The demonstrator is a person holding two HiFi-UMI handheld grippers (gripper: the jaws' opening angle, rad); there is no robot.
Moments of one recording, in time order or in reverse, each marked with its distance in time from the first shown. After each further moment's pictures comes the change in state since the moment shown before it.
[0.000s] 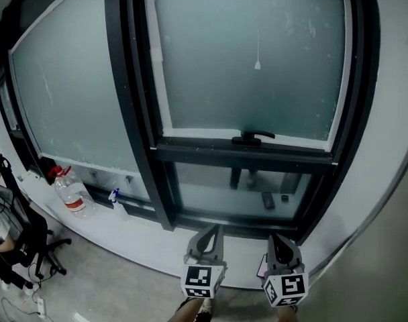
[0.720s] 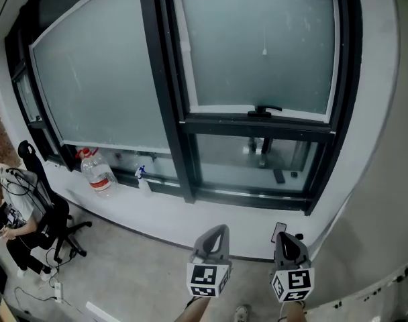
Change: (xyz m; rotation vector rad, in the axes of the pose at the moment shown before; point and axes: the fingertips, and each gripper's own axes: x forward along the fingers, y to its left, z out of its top) left arm -0.213 -0.041 0.012 -0.040 0.087 0.010; right arm -0.178 0.098 -0.004 0.000 0.088 0.000
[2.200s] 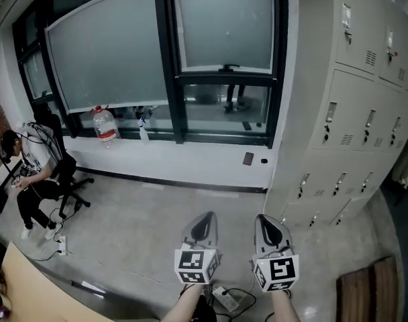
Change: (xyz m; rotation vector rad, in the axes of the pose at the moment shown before) left arm -0.526 -0.243 0.006 -0.100 -0.009 -0.031; right arm -0.560 0.202 0.041 -0.045 -0.082 0.005
